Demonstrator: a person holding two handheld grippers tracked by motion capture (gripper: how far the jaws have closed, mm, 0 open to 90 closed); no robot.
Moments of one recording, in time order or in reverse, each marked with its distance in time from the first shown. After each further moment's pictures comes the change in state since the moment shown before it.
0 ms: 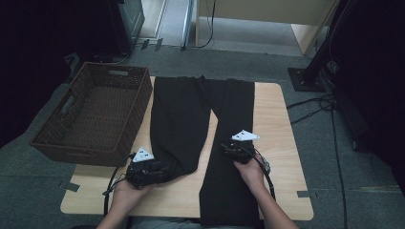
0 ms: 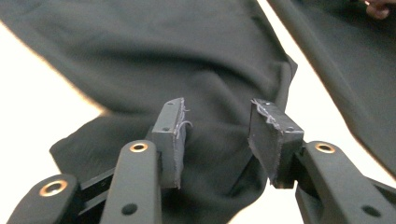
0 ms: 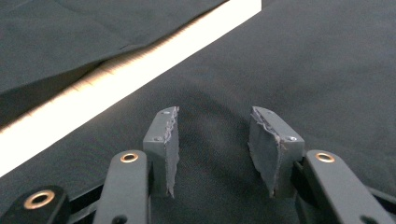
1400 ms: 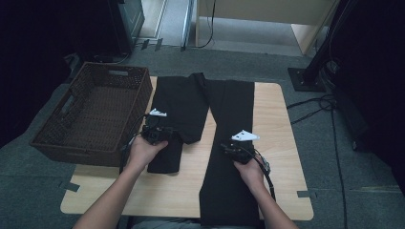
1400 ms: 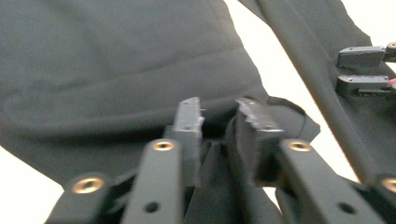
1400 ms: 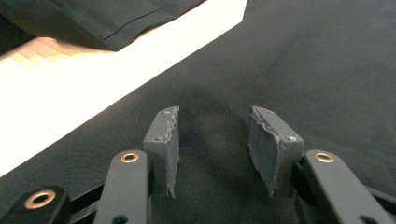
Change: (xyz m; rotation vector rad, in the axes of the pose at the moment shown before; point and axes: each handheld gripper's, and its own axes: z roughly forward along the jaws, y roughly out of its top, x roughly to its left) left arm 0.047 0.102 0.051 0.029 0.001 -0.059; right arm 0.001 0.000 0.000 -0.007 -0.002 0.000
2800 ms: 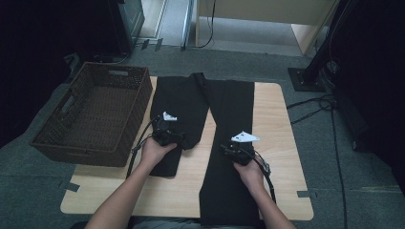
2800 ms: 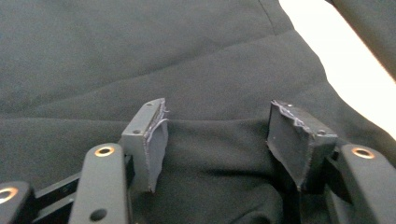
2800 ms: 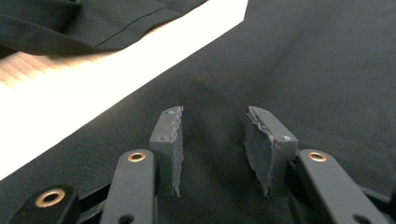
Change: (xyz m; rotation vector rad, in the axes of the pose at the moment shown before) left arm 0.001 -0.007 0.061 -0.024 0.142 0.081; right arm 0.004 -0.002 -0.003 -0.002 -0.004 0.003
